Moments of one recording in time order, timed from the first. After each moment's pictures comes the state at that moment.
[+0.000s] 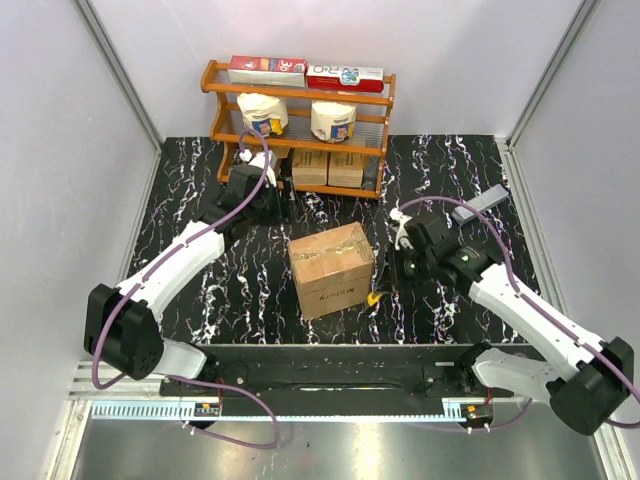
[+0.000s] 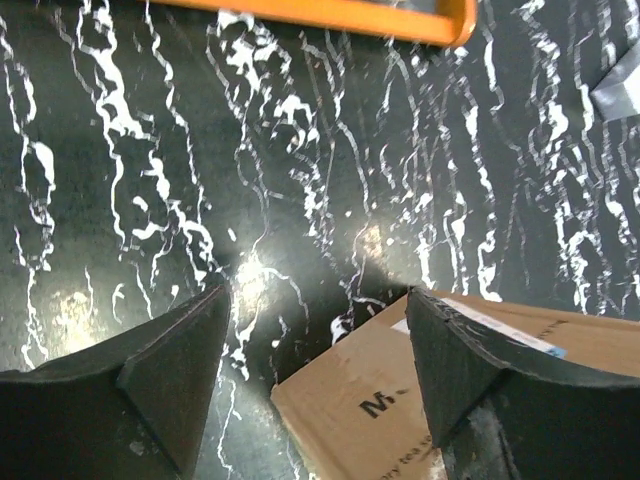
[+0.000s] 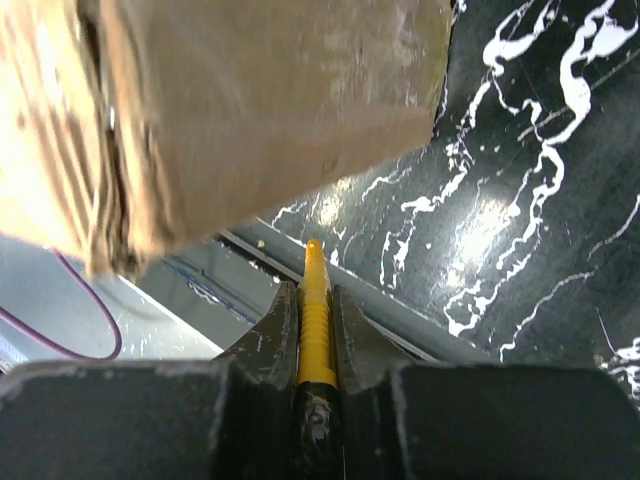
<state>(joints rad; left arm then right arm) -0.46 1.39 1.13 -0.35 0.05 -0.46 0.63 1.06 0.94 -0.79 -0.28 0.47</state>
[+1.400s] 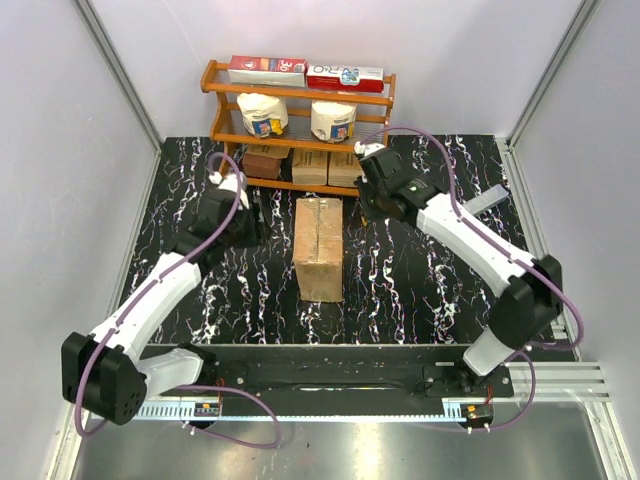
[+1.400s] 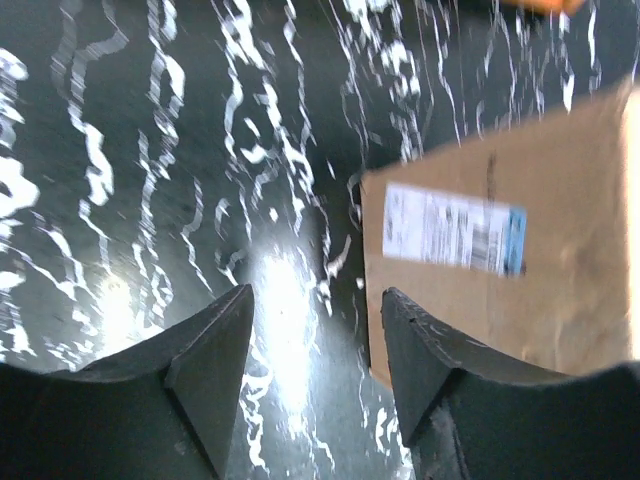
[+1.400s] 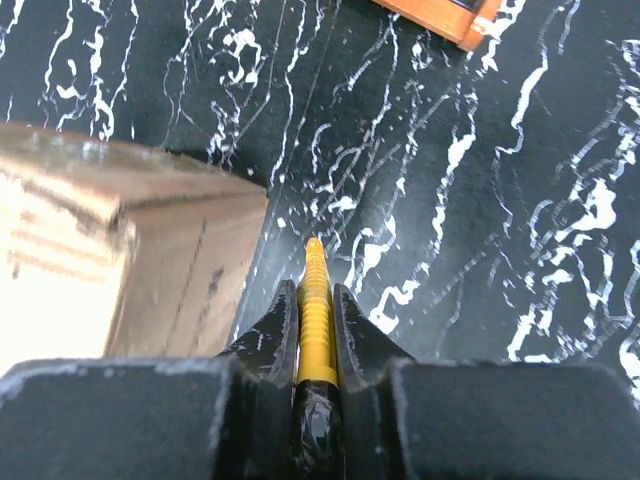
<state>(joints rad) -0.39 1.13 0.87 -0.43 0.01 -0.42 0.63 1.65 1.50 -0.68 0.18 0.27</state>
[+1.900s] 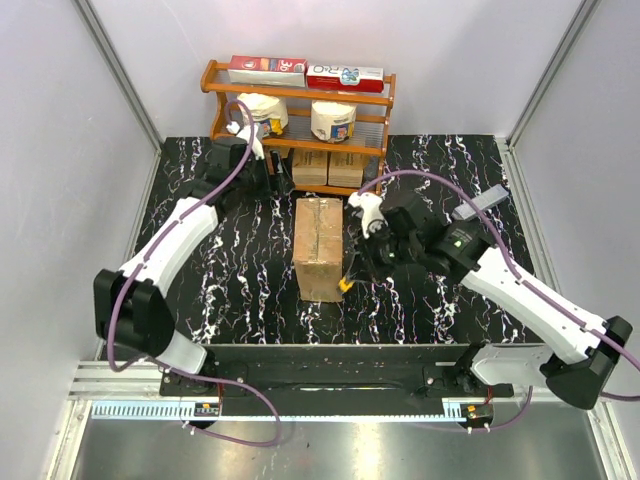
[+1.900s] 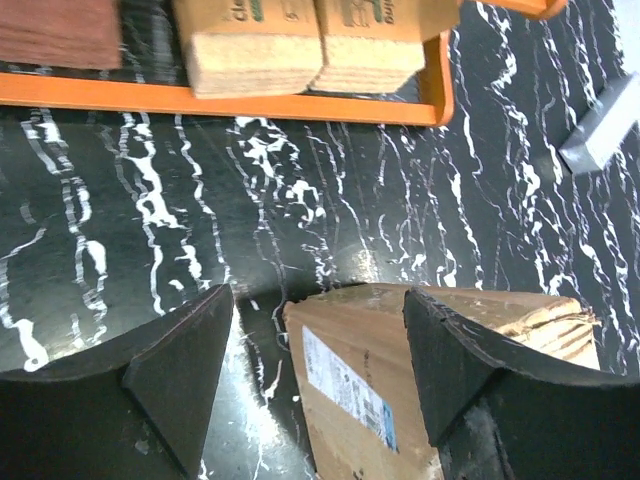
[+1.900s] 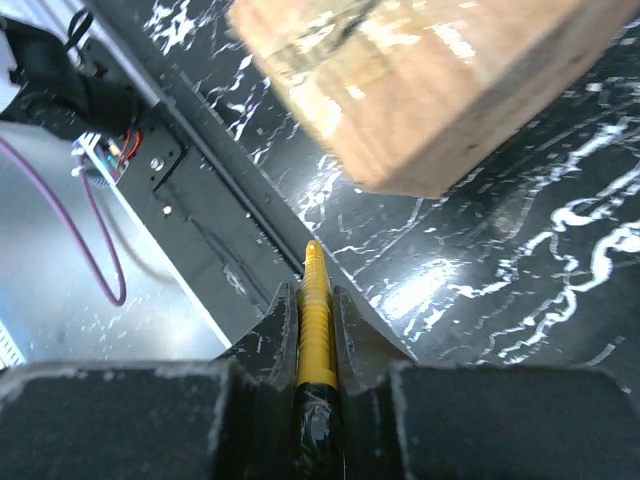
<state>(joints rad) -0.31 1.48 1.31 -0.38 0.16 -0.38 0.79 1.20 1.29 -0.83 -0.27 0.26</state>
